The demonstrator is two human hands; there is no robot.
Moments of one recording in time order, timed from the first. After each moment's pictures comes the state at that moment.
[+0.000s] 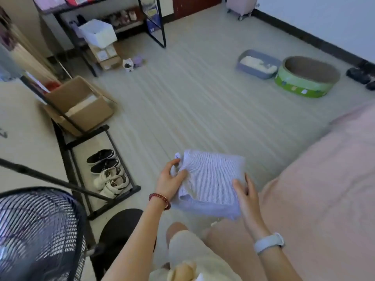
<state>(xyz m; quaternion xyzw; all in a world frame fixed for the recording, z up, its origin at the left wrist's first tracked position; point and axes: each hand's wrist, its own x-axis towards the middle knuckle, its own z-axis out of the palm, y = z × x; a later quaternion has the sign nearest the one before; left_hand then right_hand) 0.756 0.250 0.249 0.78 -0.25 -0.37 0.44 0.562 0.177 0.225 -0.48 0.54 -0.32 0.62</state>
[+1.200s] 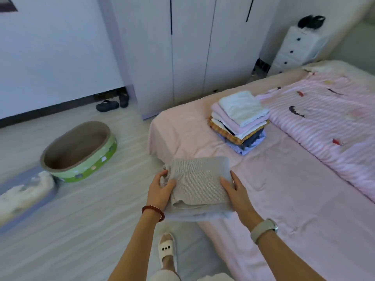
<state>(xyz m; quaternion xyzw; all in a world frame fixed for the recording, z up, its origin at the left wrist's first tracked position) 0.471 -0.544 0.250 0.42 -0.64 -0.62 0.16 0.346 -0.371 0.267 -0.08 0.77 -0.56 0.29</state>
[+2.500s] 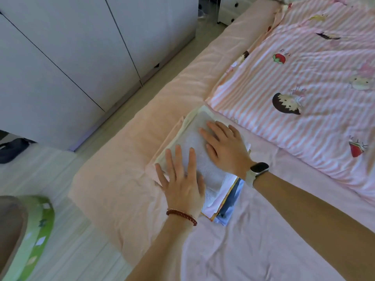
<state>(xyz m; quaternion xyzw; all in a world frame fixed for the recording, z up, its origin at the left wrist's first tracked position) -0.094 -0.604 0.167 0.15 -0.97 -0.15 0.10 -0.224 -0.497 0.161 -0.37 0.92 -0.12 -0.06</state>
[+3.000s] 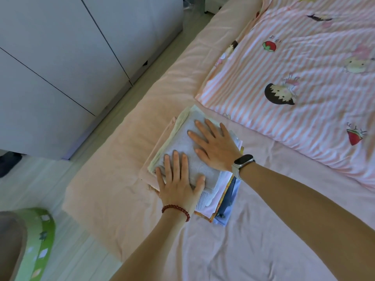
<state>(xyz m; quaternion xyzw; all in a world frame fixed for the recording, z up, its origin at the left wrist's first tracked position) -0.114 -0.602 0.131 0.15 -0.98 -0.12 -0.08 -0.250 -0.489 0.121 -0.38 0.92 0.01 0.12</state>
